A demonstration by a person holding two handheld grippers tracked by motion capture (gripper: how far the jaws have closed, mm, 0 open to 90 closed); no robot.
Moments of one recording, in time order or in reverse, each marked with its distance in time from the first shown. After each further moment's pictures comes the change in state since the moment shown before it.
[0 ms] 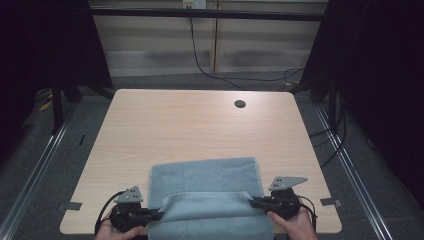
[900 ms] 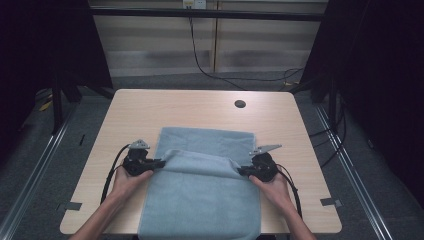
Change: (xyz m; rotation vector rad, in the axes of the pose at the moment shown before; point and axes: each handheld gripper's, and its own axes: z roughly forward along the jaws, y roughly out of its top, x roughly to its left) left arm 0.128 0.087 0.041 -0.048 0.182 -0.064; right arm -0.068 0.068 0.065 0.023 -0.125 0.069
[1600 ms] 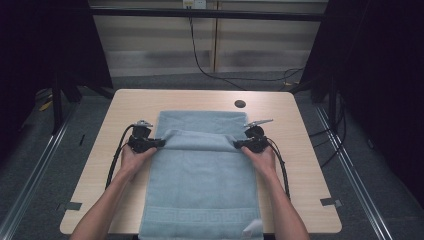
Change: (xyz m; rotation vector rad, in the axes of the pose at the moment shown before) left arm 0.043 0.039 0.028 -0.037 0.108 -0.078; right arm -0.051 0.060 0.045 -0.040 -0.091 0.103
